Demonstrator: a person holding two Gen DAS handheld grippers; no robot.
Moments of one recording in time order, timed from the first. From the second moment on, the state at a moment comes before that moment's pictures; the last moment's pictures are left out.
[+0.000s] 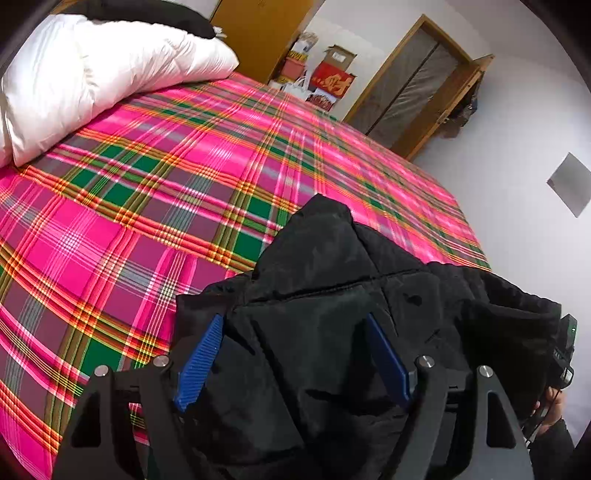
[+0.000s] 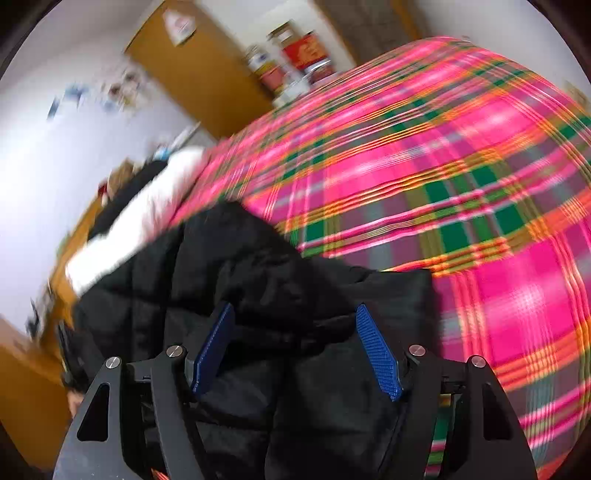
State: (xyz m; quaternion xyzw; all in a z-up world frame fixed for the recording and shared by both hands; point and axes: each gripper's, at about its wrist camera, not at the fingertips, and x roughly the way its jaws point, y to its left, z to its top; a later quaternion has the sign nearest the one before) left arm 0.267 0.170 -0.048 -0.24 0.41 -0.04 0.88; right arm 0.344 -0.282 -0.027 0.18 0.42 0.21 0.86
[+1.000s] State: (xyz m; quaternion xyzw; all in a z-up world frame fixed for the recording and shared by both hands) left arm 0.296 0.179 -0.093 -0.26 0.41 0.04 0.87; right arm 0.401 -0.284 -0.092 0.12 0.50 0.05 0.85
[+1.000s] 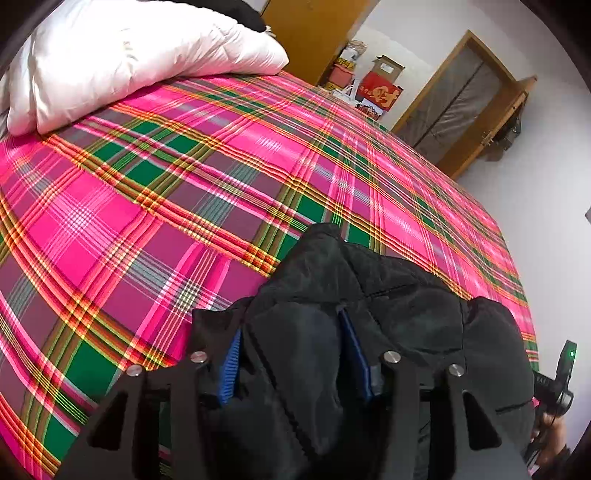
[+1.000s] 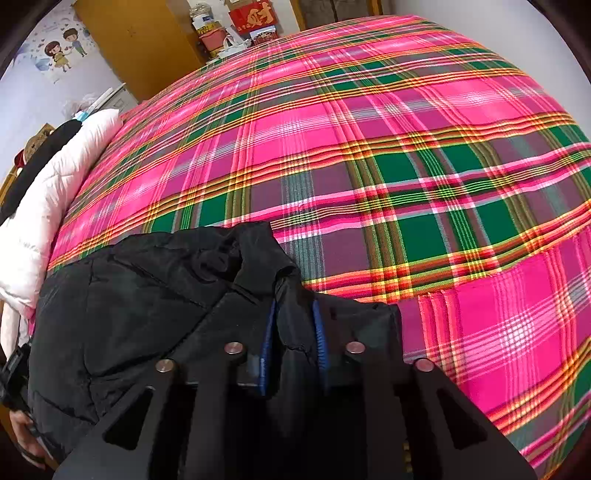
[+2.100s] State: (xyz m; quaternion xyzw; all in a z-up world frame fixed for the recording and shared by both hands) left arm 0.301 0.090 -0.061 -0.03 0.40 0.03 0.92; right arm 0.374 -0.181 -0.098 0.04 0.39 0.12 0.91
